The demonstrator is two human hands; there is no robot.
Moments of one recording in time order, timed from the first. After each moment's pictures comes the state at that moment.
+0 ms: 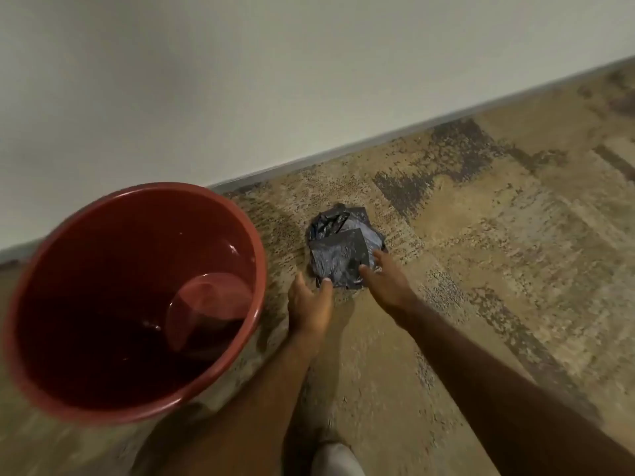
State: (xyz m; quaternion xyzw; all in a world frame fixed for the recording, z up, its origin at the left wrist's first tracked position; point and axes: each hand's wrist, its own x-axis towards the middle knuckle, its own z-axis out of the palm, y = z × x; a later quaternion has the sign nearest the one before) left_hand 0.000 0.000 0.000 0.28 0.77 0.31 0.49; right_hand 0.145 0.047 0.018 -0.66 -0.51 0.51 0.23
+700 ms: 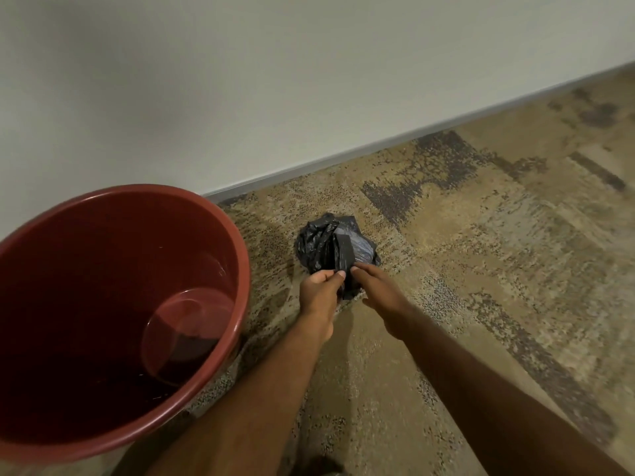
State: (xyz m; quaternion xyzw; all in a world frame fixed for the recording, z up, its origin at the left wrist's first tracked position) left_hand 0.026 0.036 -0.021 0.16 0.63 0.43 0.63; right_hand 0.147 0.051 -0.011 -0.64 -0.40 0.59 0.28
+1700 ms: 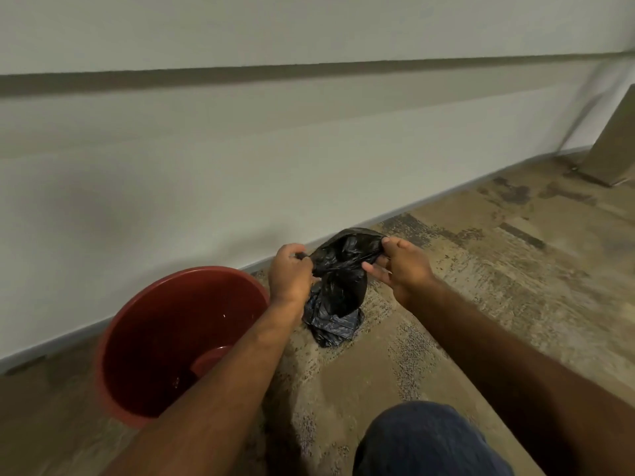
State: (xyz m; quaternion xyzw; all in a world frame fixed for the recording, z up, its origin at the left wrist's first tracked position) left_hand -0.039 0.006 0.211 0.39 0.63 0.52 0.42; right_hand 0.148 0.019 0.239 -0.54 -0.26 0.58 0.56
